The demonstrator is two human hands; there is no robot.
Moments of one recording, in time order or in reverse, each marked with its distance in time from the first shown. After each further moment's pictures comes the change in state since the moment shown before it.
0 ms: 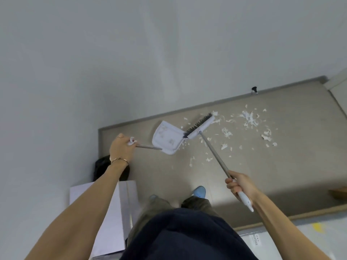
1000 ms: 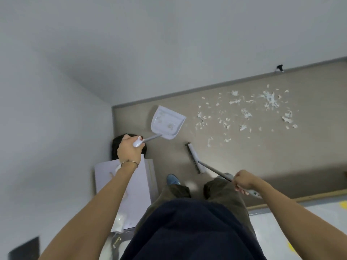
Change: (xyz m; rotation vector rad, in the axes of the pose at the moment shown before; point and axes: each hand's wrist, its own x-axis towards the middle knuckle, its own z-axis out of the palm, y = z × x) left_hand -0.026 -0.173 -0.039 -0.170 -0.051 -0.178; right_hand 0.055 0.116 0.105 -1.357 0.165 -0.017
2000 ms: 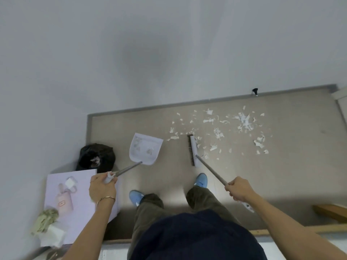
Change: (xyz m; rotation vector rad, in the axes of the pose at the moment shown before) left_hand -0.113 0.167 0.159 0.107 0.262 -0.404; right_hand 0.066 0.165 -0.257 0.043 0.168 -0.023
